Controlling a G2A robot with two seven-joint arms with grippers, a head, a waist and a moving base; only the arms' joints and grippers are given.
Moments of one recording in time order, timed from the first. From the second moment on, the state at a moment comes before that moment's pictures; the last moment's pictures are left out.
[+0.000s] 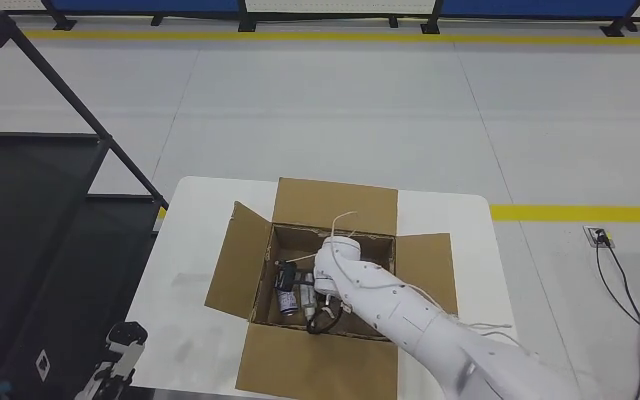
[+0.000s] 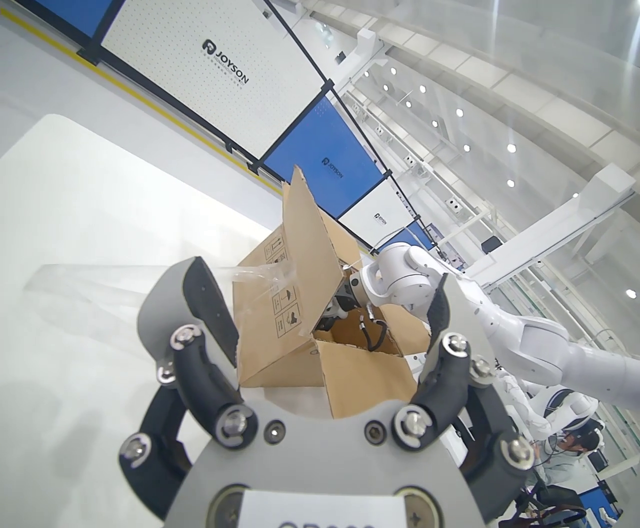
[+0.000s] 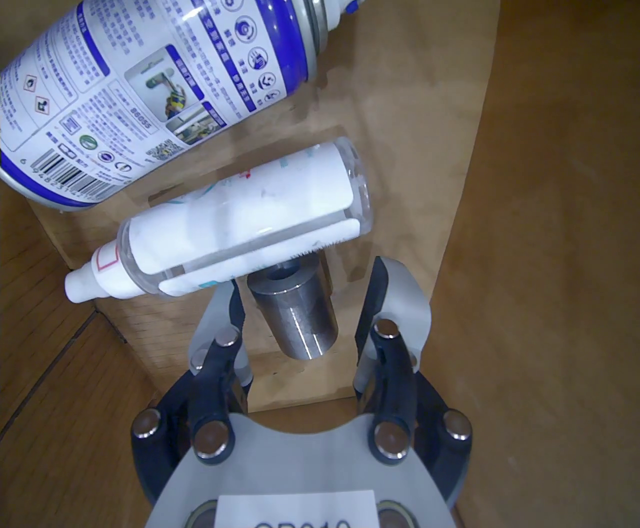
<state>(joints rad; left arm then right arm) 1.98 -1.18 -1.97 -1.93 0.16 -0.77 -0.14 -0.25 -1.67 0.30 -0.68 -1.09 -0.51 0.97</state>
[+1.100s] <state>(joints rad) 1.93 -1.18 -1.93 -1.97 0.20 -0.74 -0.20 -0.38 -1.48 0.62 -0.81 -1.16 -0.59 0.43</state>
